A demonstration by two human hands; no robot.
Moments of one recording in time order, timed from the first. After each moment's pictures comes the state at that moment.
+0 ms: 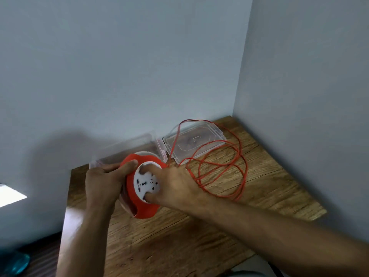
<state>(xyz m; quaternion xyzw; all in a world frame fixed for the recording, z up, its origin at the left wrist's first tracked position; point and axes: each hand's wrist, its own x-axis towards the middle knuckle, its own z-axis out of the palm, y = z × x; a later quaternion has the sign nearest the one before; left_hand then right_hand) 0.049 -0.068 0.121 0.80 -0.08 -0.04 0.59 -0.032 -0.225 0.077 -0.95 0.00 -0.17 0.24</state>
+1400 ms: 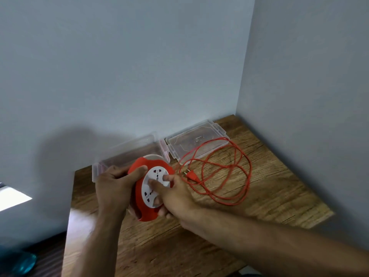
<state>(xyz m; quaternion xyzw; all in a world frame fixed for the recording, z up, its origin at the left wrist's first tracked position) 0.040 -0.079 0.106 0.82 -0.11 -0.01 0.57 -0.042 -0.195 0.068 -0.57 0.28 0.02 0.77</state>
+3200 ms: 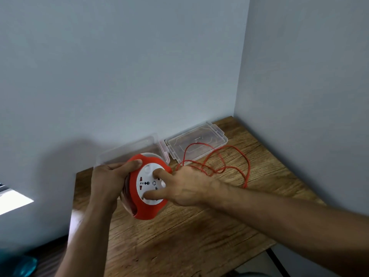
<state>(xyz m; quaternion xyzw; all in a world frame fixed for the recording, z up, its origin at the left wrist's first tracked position) 0.061 -0.071 0.126 0.79 -0.08 -0.09 0.60 -0.045 -0.252 0.098 -0.96 -0.27 -0.10 -0.05</state>
